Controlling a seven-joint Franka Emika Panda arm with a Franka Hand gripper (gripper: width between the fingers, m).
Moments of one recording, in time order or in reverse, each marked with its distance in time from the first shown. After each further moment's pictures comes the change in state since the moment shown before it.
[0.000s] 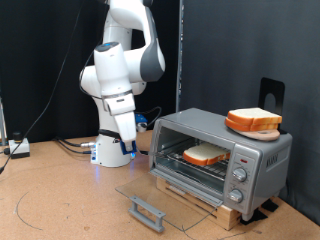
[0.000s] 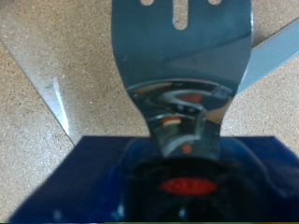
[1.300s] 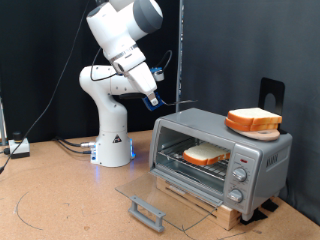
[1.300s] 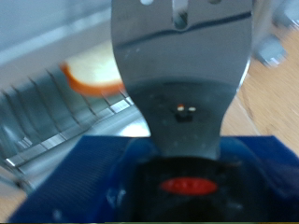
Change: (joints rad) arm 0.088 -0.257 -0.101 0.130 0.252 -0.502 -0.037
